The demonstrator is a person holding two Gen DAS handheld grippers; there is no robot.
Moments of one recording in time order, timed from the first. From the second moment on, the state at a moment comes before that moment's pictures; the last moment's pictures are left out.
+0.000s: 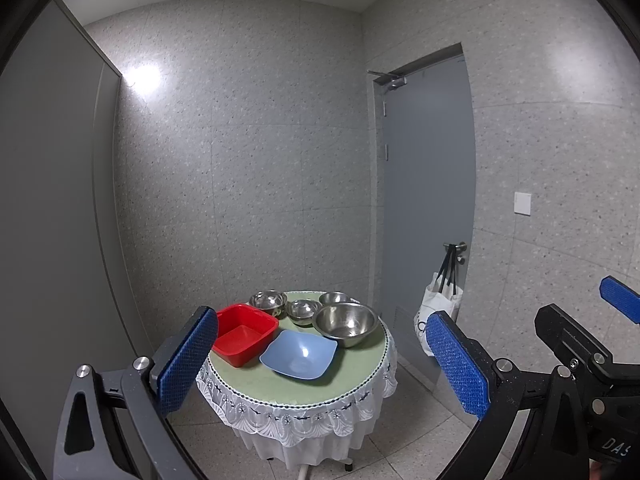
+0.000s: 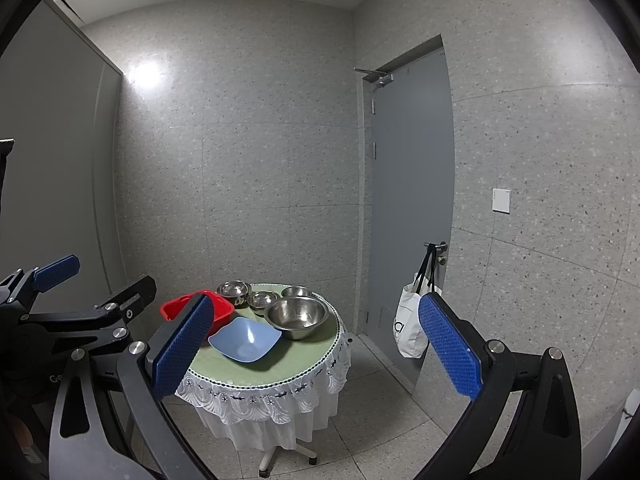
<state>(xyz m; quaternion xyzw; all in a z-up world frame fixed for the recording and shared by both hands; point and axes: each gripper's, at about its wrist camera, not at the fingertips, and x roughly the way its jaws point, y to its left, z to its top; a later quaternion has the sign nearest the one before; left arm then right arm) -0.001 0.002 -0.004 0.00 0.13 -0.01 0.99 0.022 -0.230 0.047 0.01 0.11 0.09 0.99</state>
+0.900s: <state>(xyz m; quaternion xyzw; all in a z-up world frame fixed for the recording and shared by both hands) -0.001 -0.002 -0.002 0.00 0.13 0.00 0.99 0.021 -0.229 0.050 0.01 0.12 0.09 0.99</state>
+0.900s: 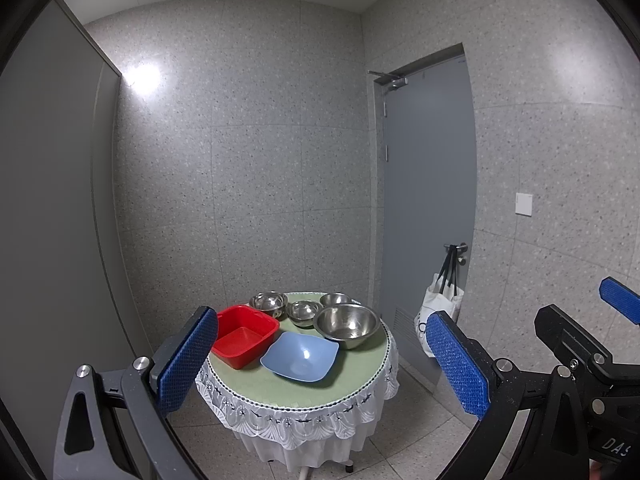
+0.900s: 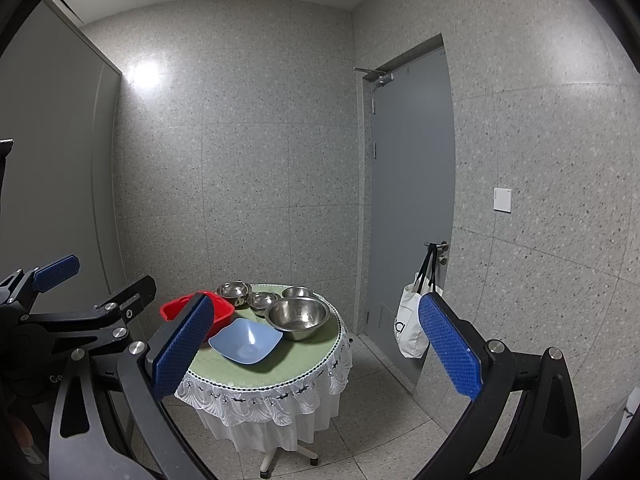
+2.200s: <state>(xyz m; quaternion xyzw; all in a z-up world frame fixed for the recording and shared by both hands) 0.026 0.017 -0.009 -0.01 0.15 -0.01 0.99 0.052 -0.196 0.025 -0.02 0.14 0.09 0.98</state>
